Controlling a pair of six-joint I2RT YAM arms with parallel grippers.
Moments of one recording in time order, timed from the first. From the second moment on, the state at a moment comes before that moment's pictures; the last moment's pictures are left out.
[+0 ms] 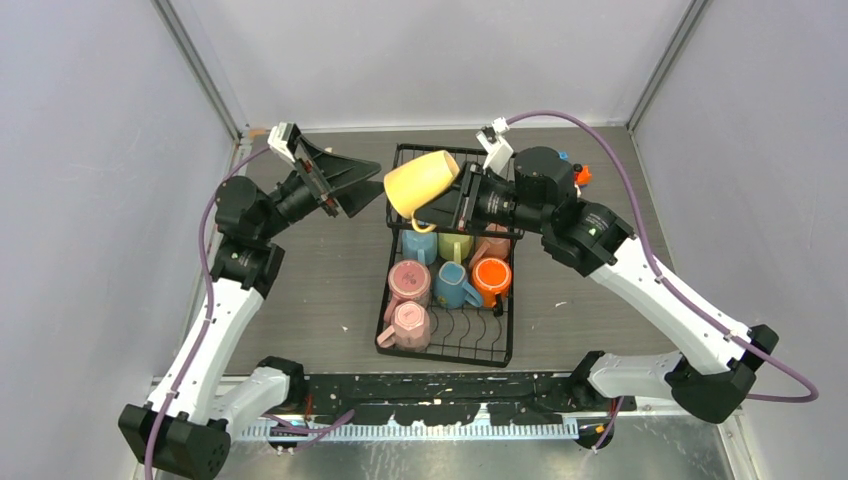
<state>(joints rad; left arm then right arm) -0.26 0.96 1.00 0.22 0.73 -1.47 0.79 1.21 1.42 -0.45 -0.28 0.89</state>
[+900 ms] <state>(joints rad) -0.31 1.06 0.99 0.60 0.77 -1.76 0.78 1.29 1.41 -0.17 -0.44 0.92</state>
